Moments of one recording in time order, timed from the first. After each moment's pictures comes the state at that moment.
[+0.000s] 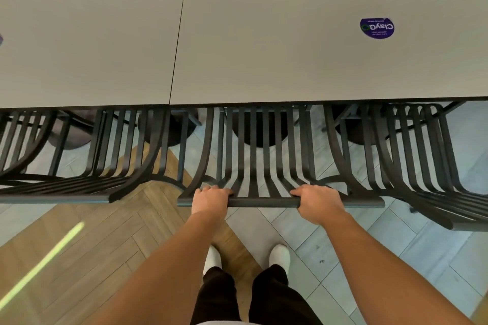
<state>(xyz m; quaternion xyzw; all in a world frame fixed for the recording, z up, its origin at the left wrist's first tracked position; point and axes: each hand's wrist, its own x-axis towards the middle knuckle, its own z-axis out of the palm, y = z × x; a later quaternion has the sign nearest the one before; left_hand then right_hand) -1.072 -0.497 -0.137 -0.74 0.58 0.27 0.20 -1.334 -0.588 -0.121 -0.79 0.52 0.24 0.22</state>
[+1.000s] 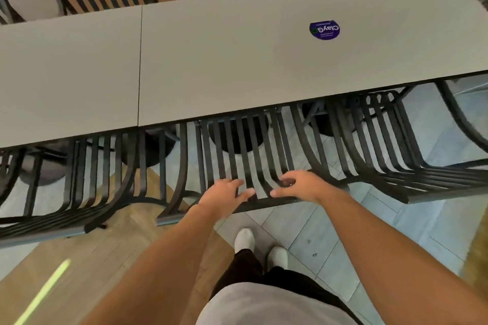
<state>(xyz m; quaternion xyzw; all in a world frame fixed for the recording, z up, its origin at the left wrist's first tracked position) -1.136 -0.556 -0.094 -0.67 0.61 0.41 0.11 -1.379 -0.623 -0.075 -0.59 0.59 0.12 0.54</state>
